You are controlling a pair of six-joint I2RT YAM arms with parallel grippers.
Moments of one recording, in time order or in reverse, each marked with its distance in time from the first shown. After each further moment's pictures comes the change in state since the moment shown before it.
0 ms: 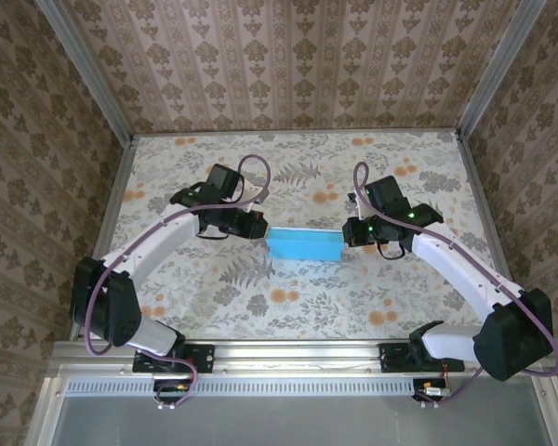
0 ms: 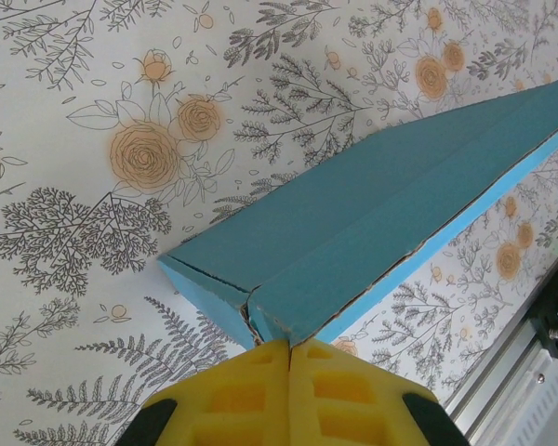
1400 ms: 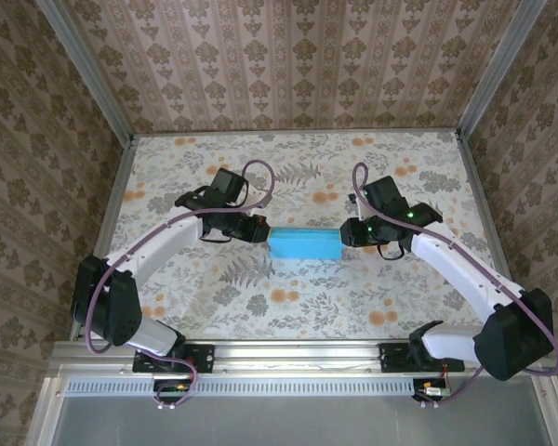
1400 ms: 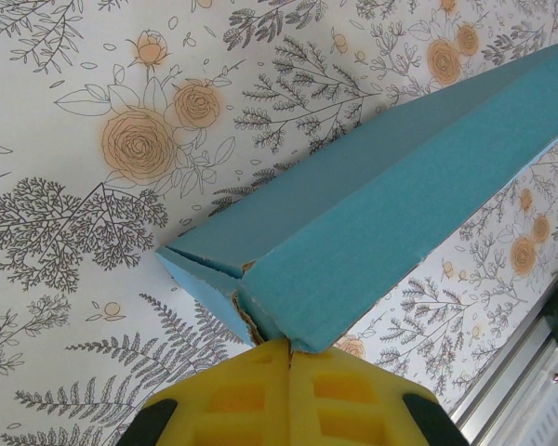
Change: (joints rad) left arm -0.028 0.006 -0.031 0.026 -0.026 -0.007; right arm 0.018 -0.011 0.018 -0.047 0.048 0.026
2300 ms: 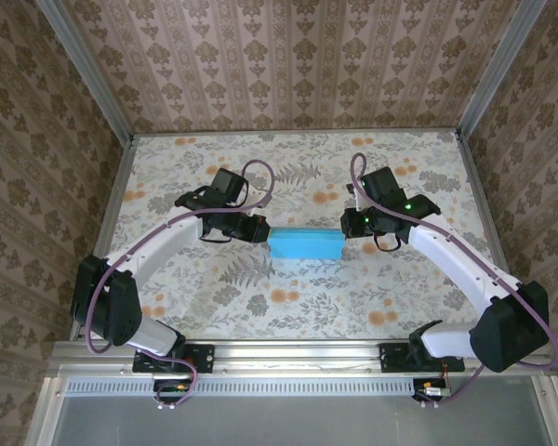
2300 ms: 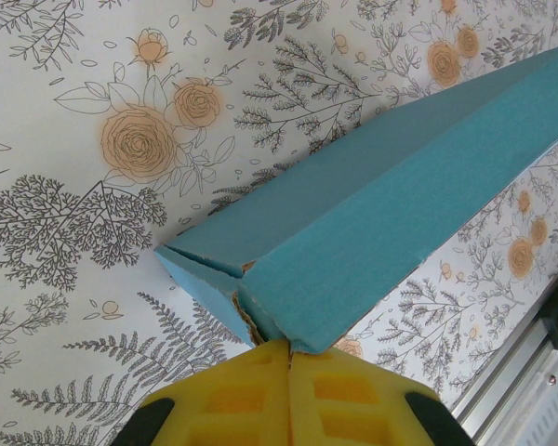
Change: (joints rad) left arm 0.000 0.000 0.000 0.000 0.001 -0.013; right arm -0.001 0.061 0.076 0.017 0.018 0.004
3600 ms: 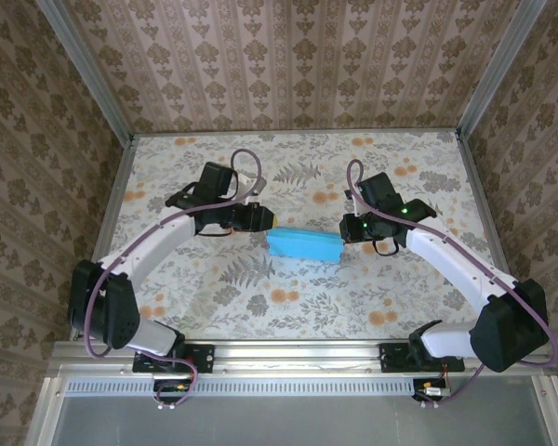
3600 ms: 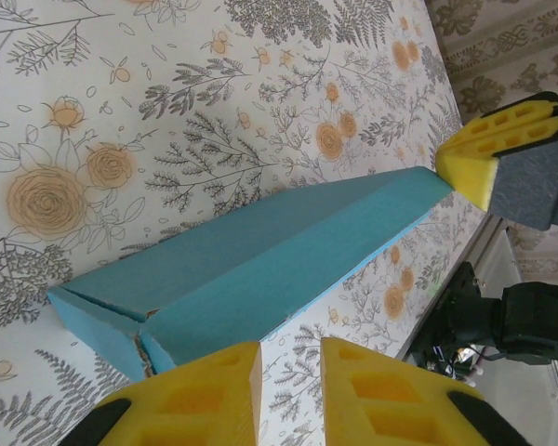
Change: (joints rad) left arm 0.066 -0.017 -0.016 0.159 0.229 -0.164; right arm 0.014 0.000 -0.051 0.025 0.008 0.000
